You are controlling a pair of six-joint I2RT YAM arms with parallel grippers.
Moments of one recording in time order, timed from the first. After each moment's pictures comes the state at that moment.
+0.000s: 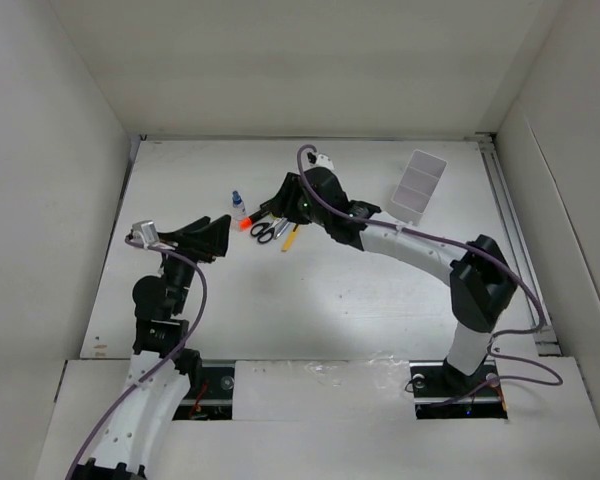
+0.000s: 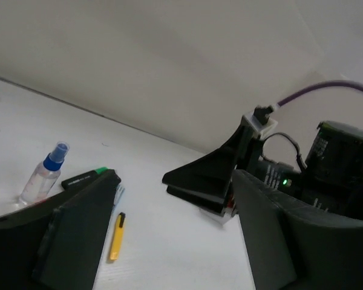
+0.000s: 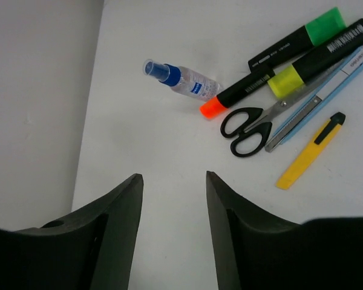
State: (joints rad) left arm -0.15 0.45 0.26 0.47 0.13 -0.74; right arm 0.82 1.77 1.41 -0.06 0.15 0.85
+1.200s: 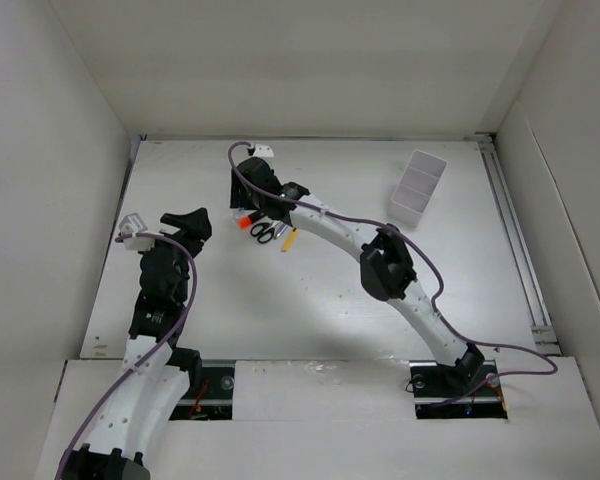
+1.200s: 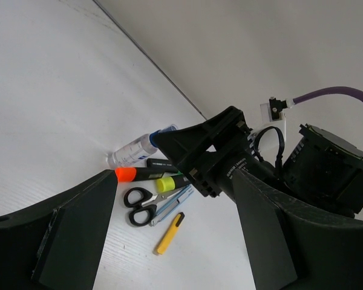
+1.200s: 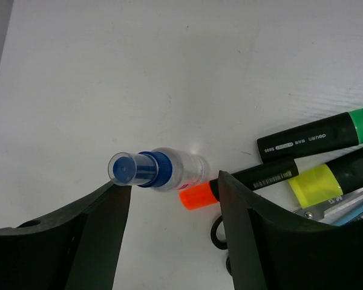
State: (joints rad) left arm -0.15 0.57 0.41 0.09 -0.28 -0.87; right arm 0.87 2.53 2.40 -0.43 0.31 0.62
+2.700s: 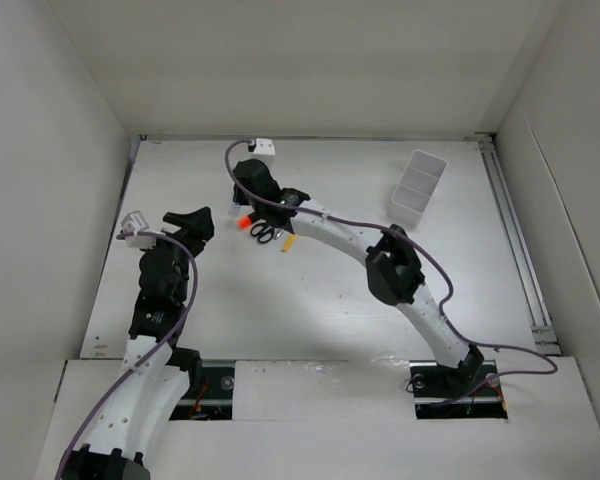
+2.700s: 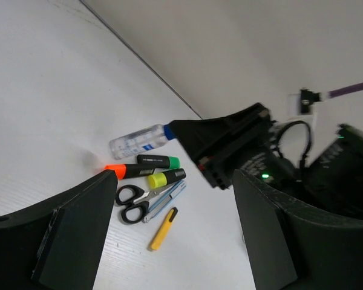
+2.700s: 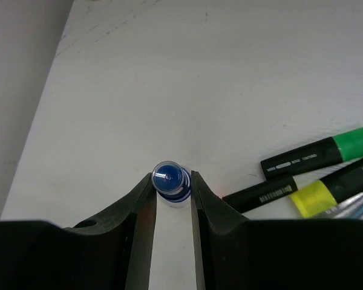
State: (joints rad) left arm -0.15 0.57 0.41 0.11 -0.23 -0.86; right arm 0.91 2.46 2.27 -0.22 0.46 0.60
